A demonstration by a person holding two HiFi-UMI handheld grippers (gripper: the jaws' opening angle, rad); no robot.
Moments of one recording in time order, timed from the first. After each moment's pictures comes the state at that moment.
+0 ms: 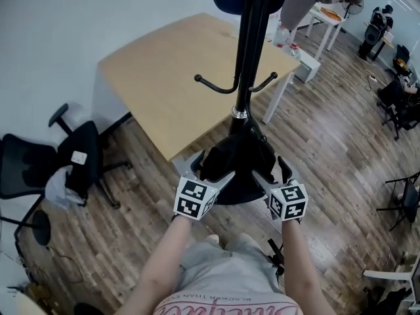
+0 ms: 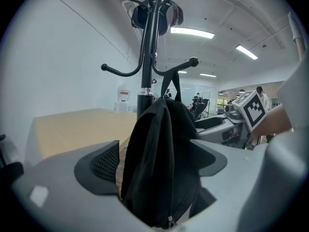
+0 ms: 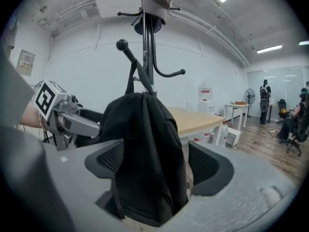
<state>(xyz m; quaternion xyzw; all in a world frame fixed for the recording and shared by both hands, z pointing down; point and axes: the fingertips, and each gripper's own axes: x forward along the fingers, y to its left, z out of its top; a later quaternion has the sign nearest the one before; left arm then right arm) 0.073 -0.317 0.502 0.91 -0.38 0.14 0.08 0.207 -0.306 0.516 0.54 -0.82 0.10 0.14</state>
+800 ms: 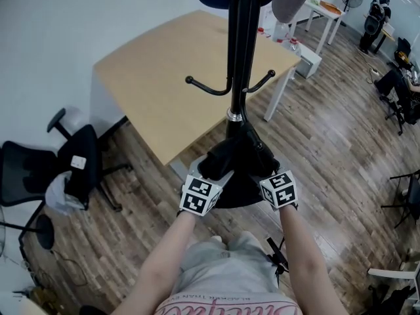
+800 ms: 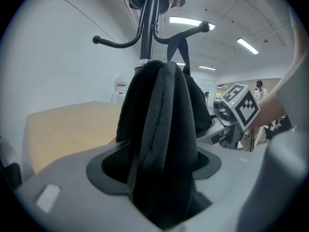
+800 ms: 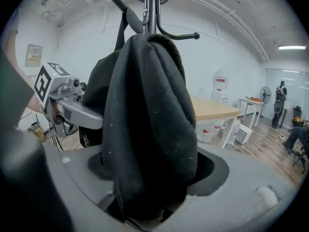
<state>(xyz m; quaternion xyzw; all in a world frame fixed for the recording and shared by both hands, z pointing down) 0.094 -0.348 0.554 0.91 -0.36 0.18 0.09 0.195 -0.353 0.584 0.47 -0.84 0.11 0.23</state>
